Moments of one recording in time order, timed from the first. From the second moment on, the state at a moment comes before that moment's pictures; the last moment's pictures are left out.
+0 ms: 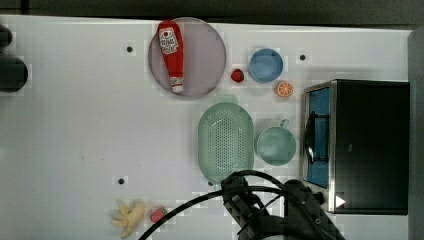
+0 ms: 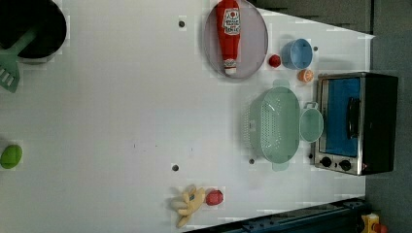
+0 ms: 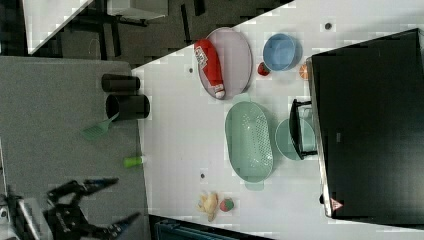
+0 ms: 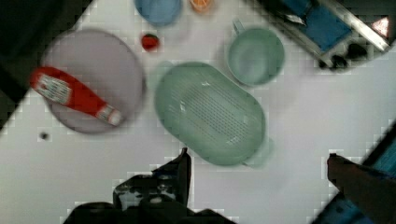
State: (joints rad) arm 0.01 -0.62 -0.09 -2.11 -0.06 0.11 0.06
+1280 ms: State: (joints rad) arm 0.02 0.20 -0.05 -2.35 -0.04 0.86 0.55
